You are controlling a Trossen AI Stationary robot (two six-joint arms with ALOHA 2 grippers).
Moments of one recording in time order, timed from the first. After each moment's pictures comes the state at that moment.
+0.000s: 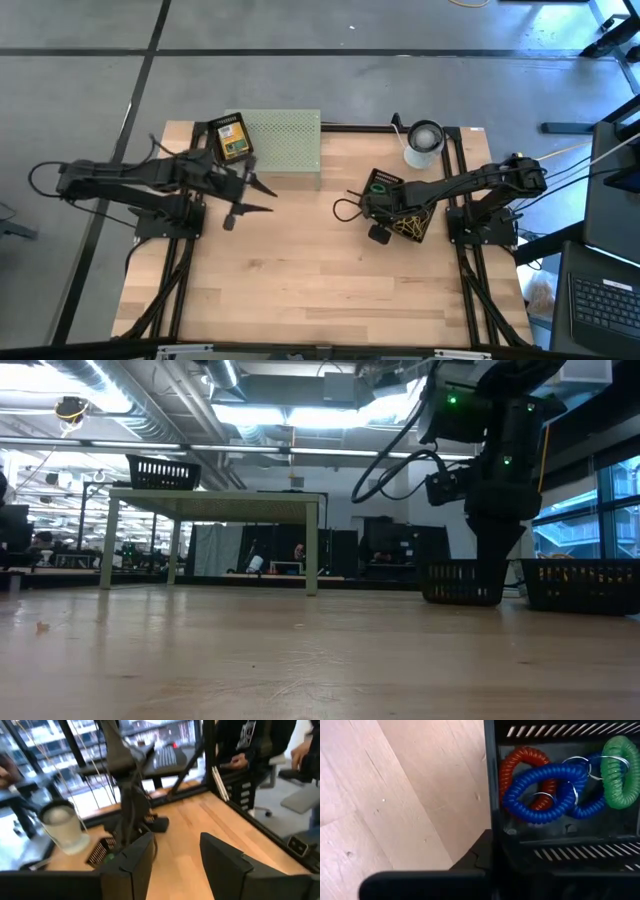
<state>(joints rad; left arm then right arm) 0.02 0.79 0.78 -0.18 0.21 0.25 0.06 1.56 0.86 -0.69 0.13 0.47</state>
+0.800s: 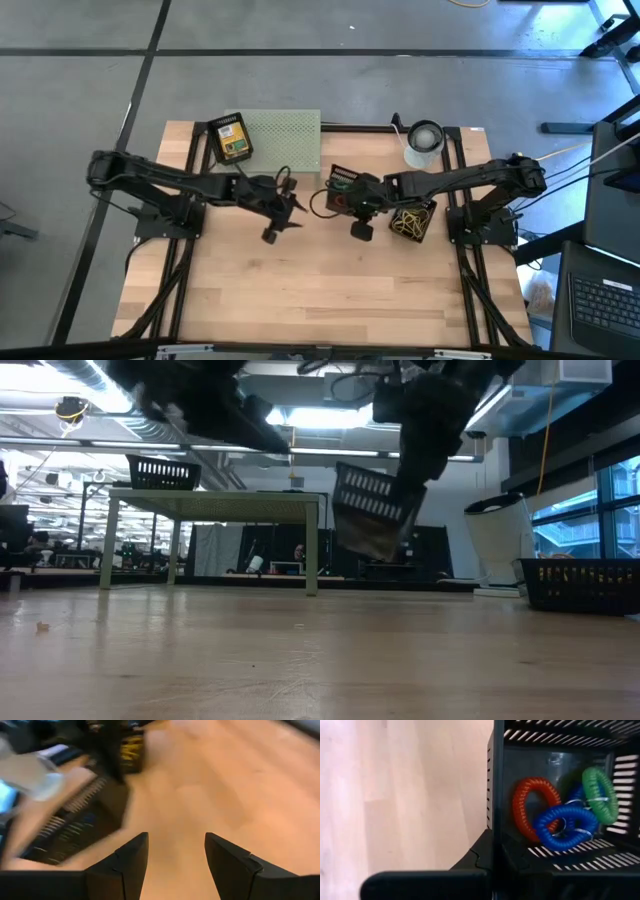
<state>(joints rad) -0.03 1.27 0.78 -0.10 0.08 0.38 0.06 1.56 1.12 -0.60 0.09 0.22</state>
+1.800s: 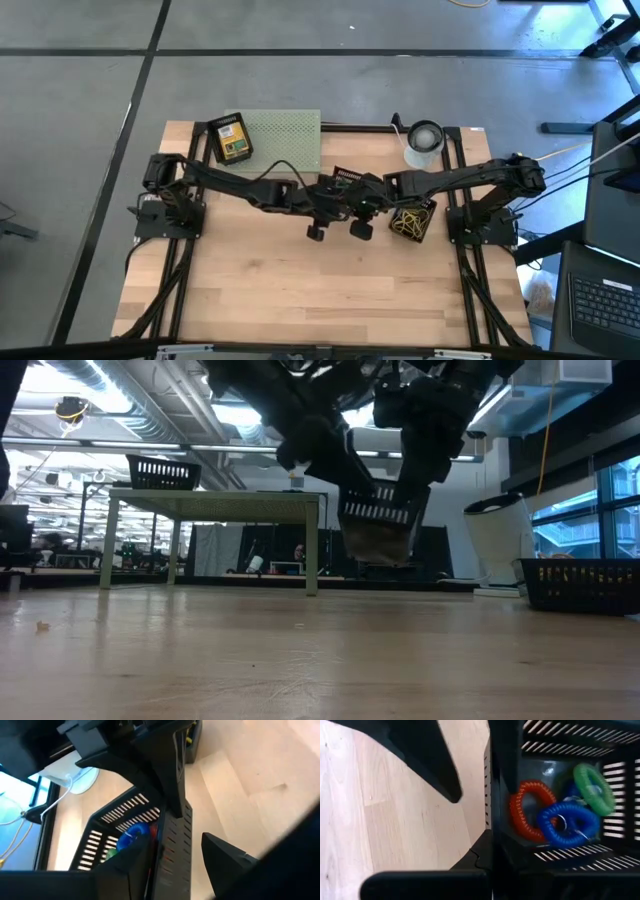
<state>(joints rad) -0.04 1.77 1.20 -0.12 -0.21 0.41 0.05 1.57 1.13 -0.61 0.09 0.28</state>
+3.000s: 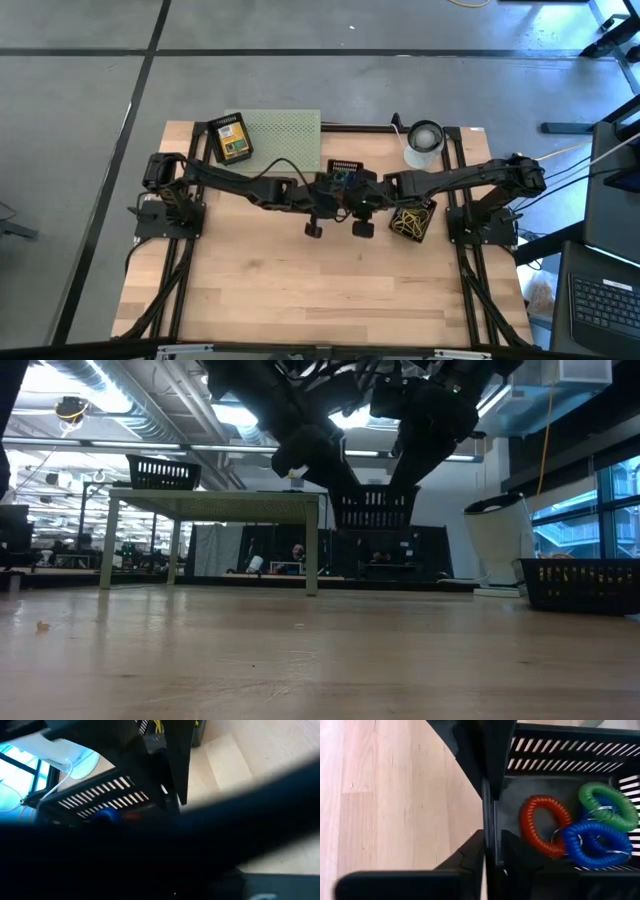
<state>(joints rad) -0.03 1.76 1.20 -0.17 -0.23 0.40 0.05 1.56 1.13 -0.58 0.15 0.07</state>
